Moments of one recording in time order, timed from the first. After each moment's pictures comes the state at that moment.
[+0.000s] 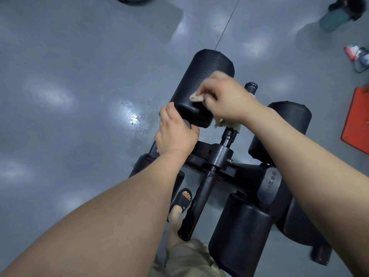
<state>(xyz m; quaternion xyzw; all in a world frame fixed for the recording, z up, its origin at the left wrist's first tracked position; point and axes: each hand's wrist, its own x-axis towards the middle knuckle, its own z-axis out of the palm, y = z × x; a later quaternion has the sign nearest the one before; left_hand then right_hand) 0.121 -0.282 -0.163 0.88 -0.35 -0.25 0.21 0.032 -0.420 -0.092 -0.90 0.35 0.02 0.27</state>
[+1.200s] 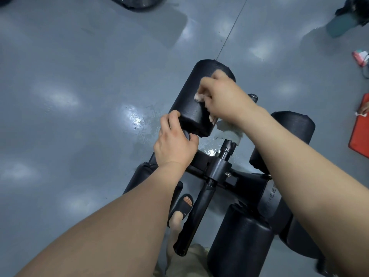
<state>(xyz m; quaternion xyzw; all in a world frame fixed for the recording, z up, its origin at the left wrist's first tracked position) 0.119 -0.283 -0.158 0.87 -0.36 -0.24 0.23 0.046 -0.450 -0.107 -0.90 0.39 0.03 0.22</state>
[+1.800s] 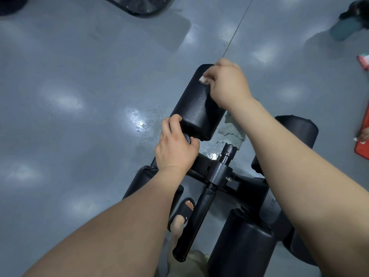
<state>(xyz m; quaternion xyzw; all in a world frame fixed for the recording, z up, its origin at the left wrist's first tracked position) 0.118 -0.282 -0.161 0.87 -0.37 -0.23 0.23 0.065 -0.484 -0.119 -0.87 0.46 -0.01 0.16</state>
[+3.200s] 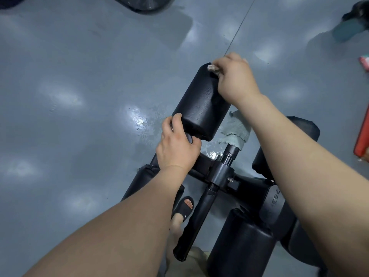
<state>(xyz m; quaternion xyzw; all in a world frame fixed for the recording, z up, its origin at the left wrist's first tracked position) 0.119 -0.282 -0.162 0.88 -0.36 -0.24 0.23 0.062 -0.500 -0.126 -0.86 0.48 -0.03 0.16</state>
